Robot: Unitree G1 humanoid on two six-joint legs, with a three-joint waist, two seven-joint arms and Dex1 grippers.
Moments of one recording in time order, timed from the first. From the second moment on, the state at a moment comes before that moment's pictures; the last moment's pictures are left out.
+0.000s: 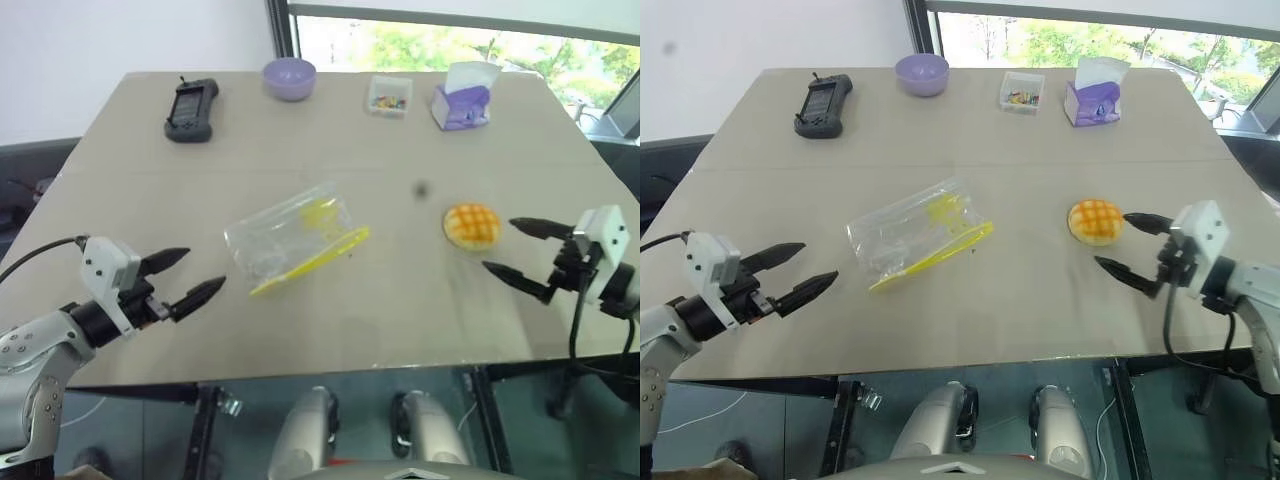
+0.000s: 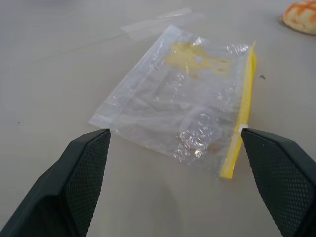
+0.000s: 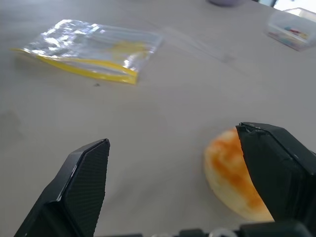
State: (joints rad) left arm 0.14 0.76 0.53 -0.31 -0.62 0.53 -0.85; right arm -0.11 -0.77 -0.19 -0.28 0.45 0.28 0.95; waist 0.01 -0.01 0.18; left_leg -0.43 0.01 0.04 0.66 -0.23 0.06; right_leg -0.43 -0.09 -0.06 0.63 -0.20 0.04
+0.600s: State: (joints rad) left arm -0.30 0.66 0.68 -0.09 -1.04 1.58 -0.24; right arm -0.21 -0.69 -0.04 -0.38 0.44 0.32 0.93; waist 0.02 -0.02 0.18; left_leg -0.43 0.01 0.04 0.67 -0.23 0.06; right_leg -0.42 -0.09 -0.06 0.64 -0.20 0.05
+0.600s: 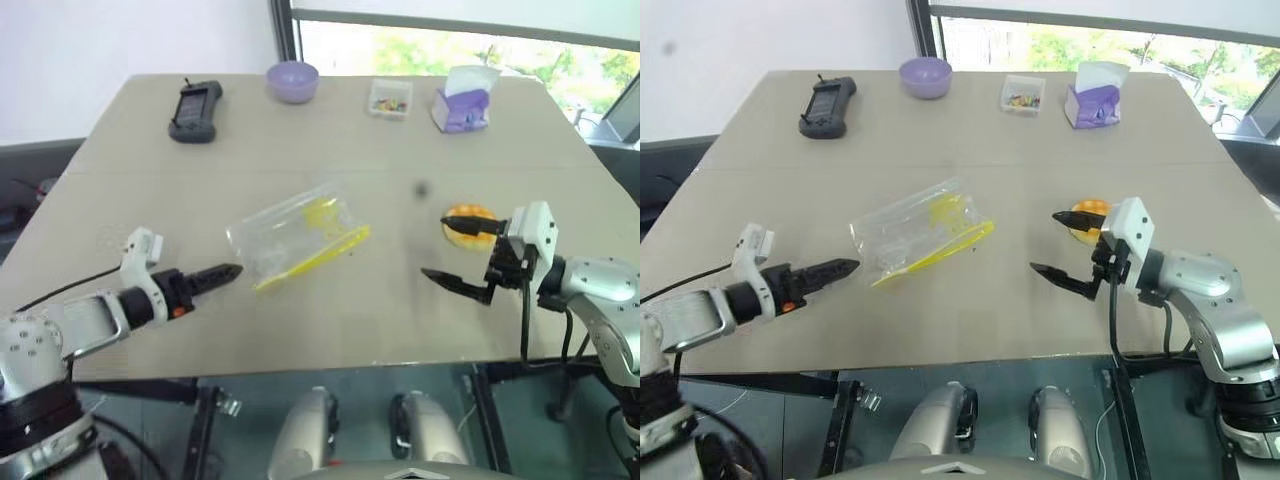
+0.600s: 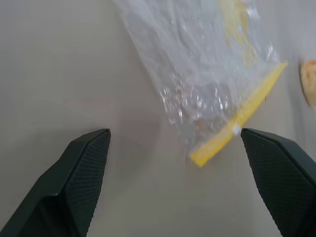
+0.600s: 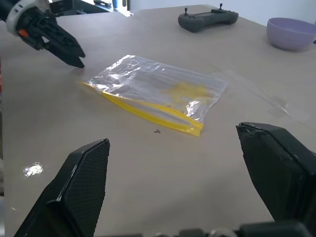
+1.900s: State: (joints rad) left arm -0.60 0.40 0.78 0.29 -1.19 1.61 0.25; right arm -0.13 -0.63 -0.01 -0.45 0.36 0.28 0.80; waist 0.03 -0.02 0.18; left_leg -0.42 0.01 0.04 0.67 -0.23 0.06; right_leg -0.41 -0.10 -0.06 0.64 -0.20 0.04
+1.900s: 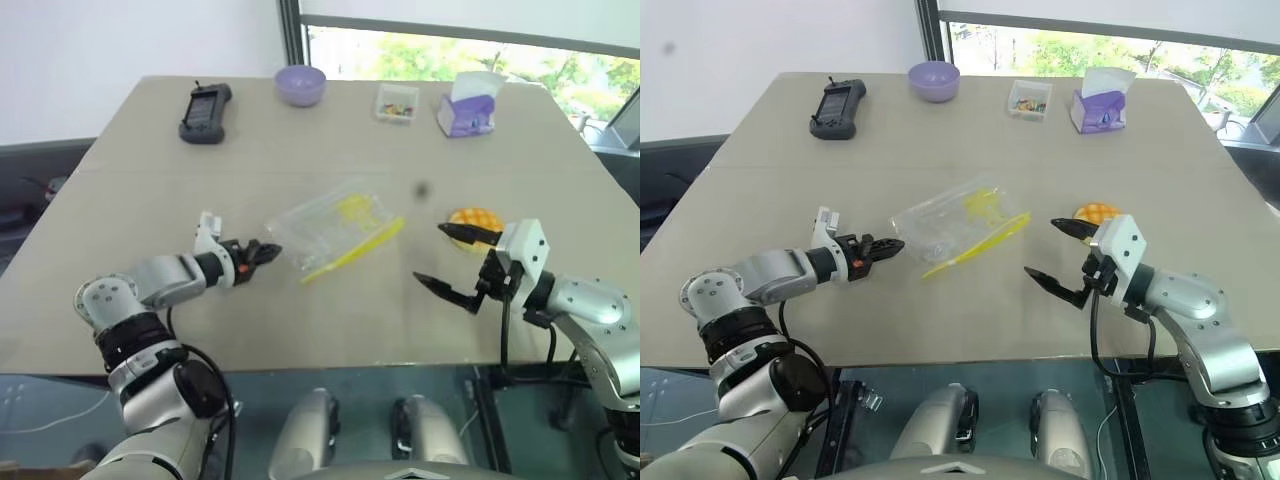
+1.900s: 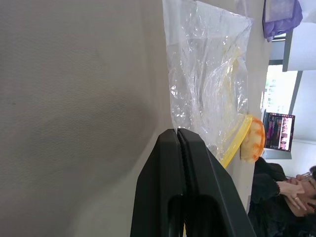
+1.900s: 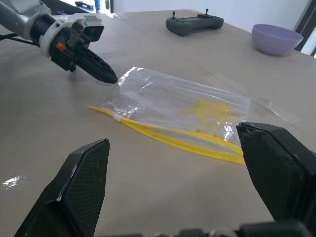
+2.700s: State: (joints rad) left arm -0.41 0.66 0.38 -0.06 -0.95 1.37 -0.26; right arm -0.16 -0.62 0.01 -0.40 0.35 0.25 0.82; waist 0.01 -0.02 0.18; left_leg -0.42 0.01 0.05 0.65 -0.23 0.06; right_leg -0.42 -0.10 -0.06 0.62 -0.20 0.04
